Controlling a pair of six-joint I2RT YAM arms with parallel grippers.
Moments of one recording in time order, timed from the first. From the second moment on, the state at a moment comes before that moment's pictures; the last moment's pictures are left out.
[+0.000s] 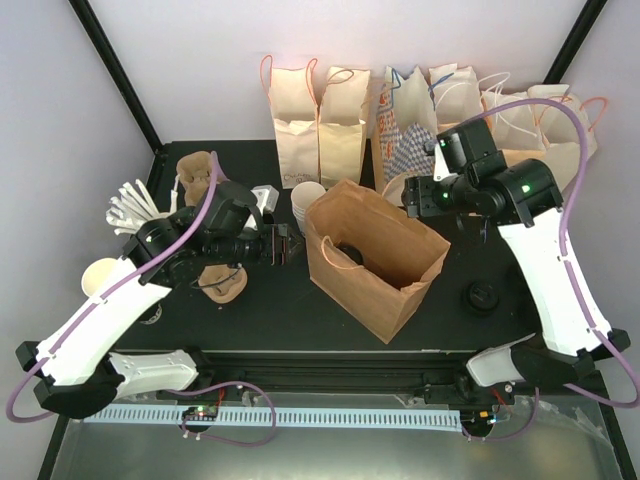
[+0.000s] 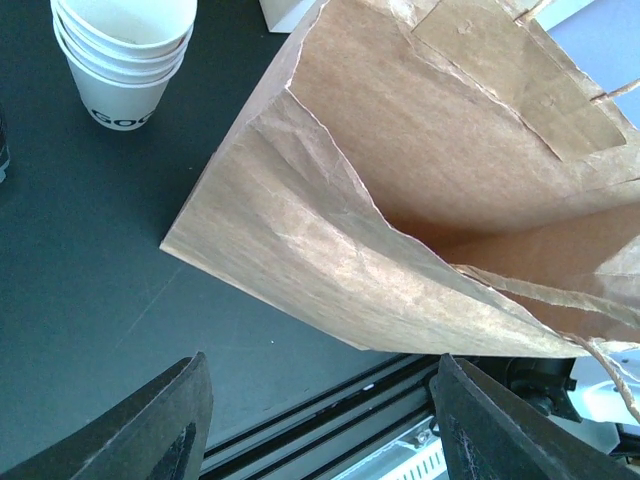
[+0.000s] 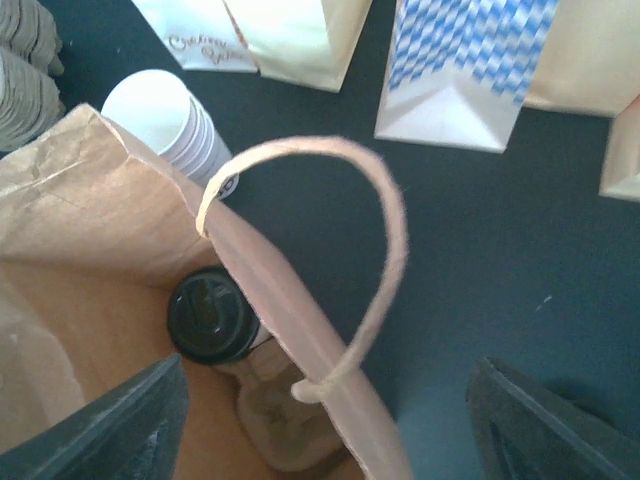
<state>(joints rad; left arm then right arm) -0.82 1.14 1.53 -1.14 0.06 -0.73 0.51 1.41 1.99 -1.47 0.08 0.32</state>
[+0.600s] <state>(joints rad) -0.82 1.11 1.47 -1.11 0.06 -0.74 0.31 1.37 1.95 -1.40 0.10 0.36</state>
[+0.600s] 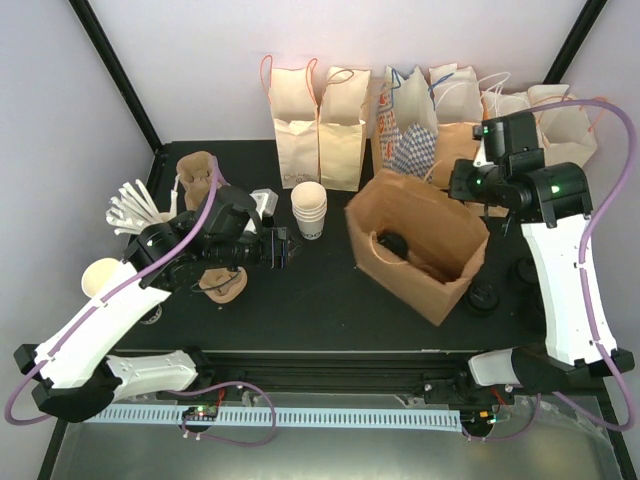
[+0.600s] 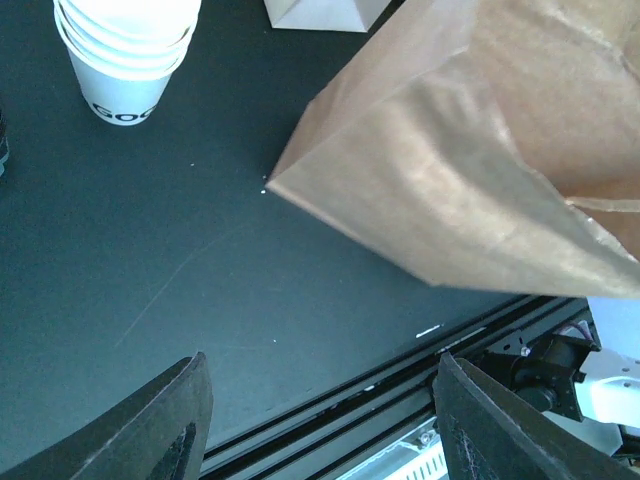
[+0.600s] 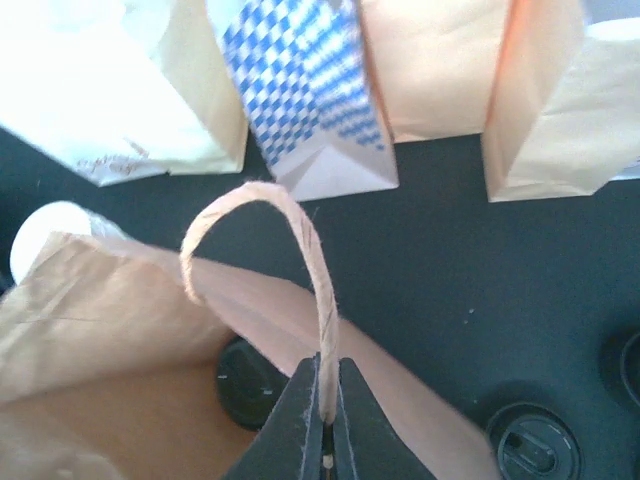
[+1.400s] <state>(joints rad) -0.81 1.13 1.45 -1.11 0.05 -0.73 0.23 1.52 2.19 -1.42 -0.02 0.31</state>
